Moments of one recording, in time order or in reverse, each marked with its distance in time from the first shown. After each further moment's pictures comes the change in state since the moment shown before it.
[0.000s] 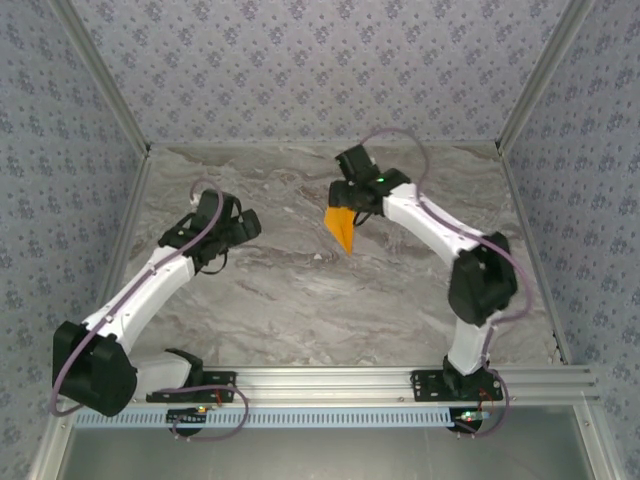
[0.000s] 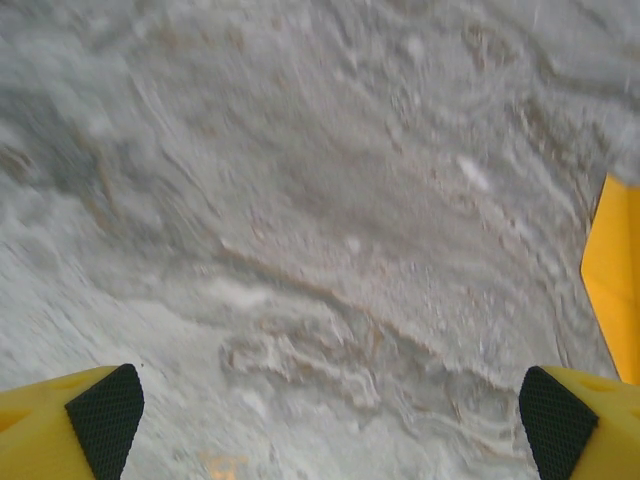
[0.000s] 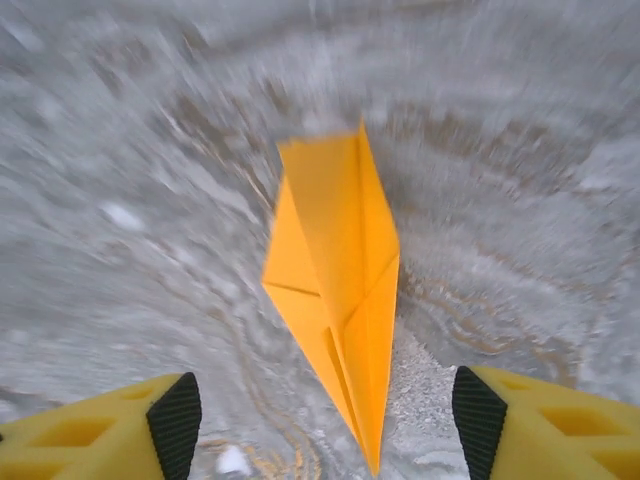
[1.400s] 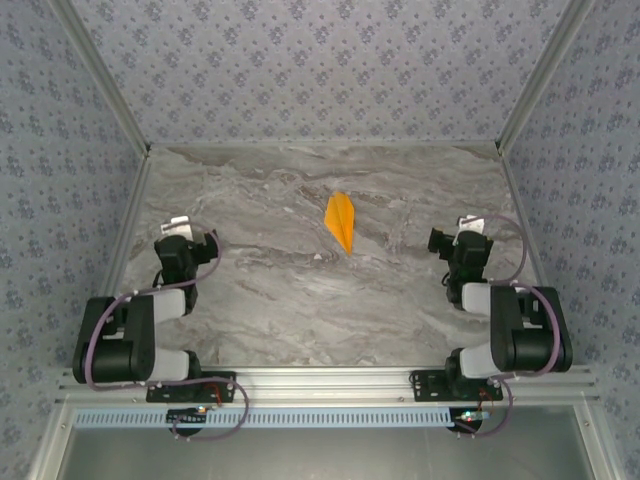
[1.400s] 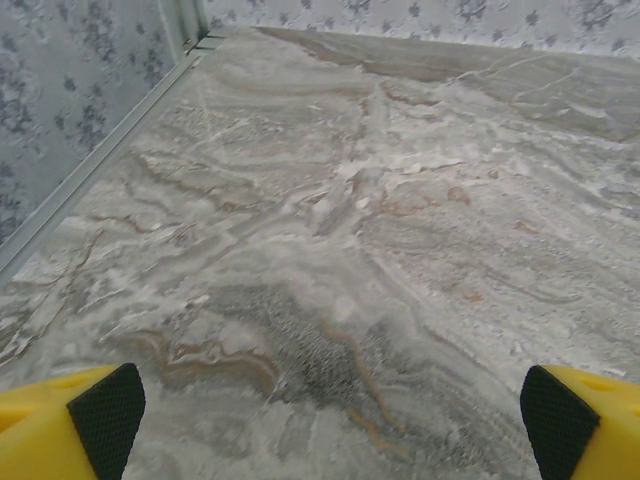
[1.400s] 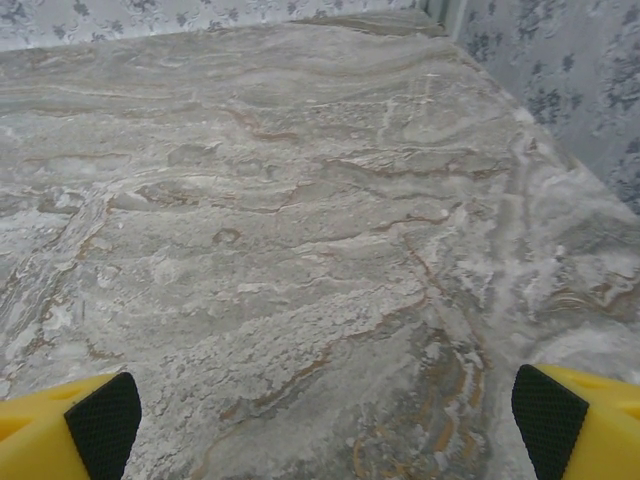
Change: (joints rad) left arm 0.405 0.153 -0.665 1.284 0.080 0.575; right arm -0.608 -0.342 -1.257 1.384 -0.003 -0.489
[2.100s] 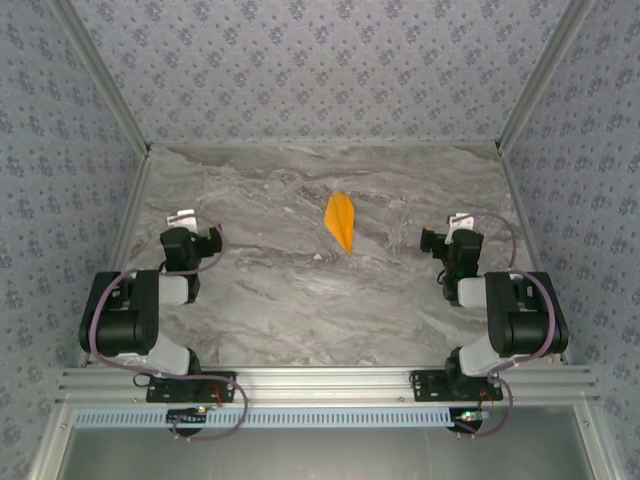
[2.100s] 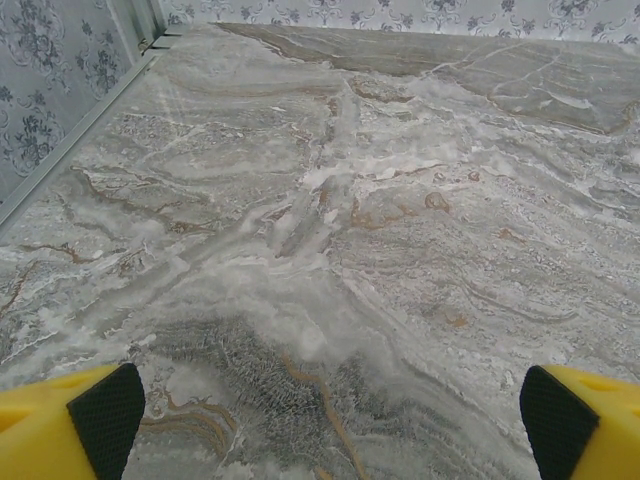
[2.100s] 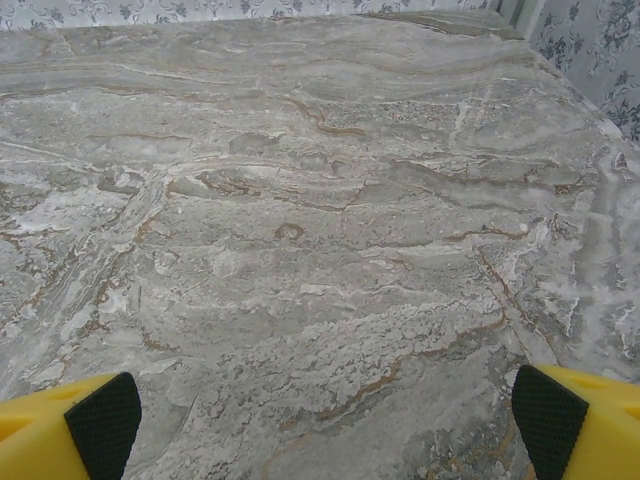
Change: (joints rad) left arm 0.000 0.150 0.080 0.055 0.043 0.025; right arm 0.027 0.084 0.022 0.067 -0.051 -0.041
